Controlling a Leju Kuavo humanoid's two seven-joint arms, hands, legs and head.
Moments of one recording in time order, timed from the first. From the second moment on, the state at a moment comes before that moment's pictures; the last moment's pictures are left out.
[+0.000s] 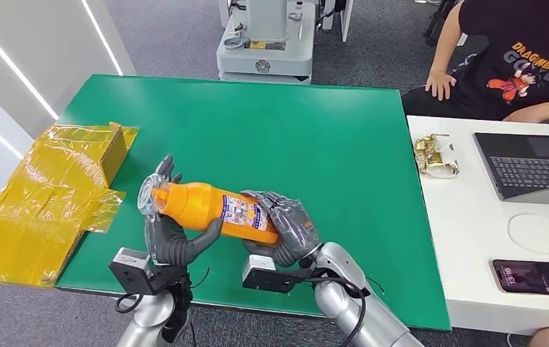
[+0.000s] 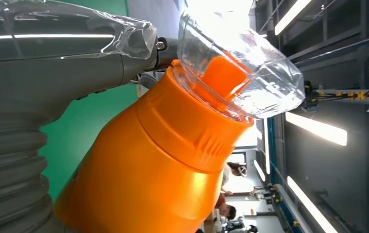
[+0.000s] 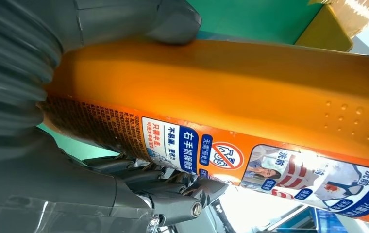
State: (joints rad) left arm -0.05 -0.11 -0.37 -1.52 0.03 0.31 -0.69; right arm -0.51 0.06 0.70 -0.90 0.63 -0.28 -0.43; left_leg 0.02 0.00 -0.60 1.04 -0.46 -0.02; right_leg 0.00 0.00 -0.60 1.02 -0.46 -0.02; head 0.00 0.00
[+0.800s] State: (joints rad) left arm -0.04 -0.09 -0.38 -1.51 0.09 0.25 -0.70; right arm -0.52 0.09 0.72 -0.83 0.66 -0.30 -0.45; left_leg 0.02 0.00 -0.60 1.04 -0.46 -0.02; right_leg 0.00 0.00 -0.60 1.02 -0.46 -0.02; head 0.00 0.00
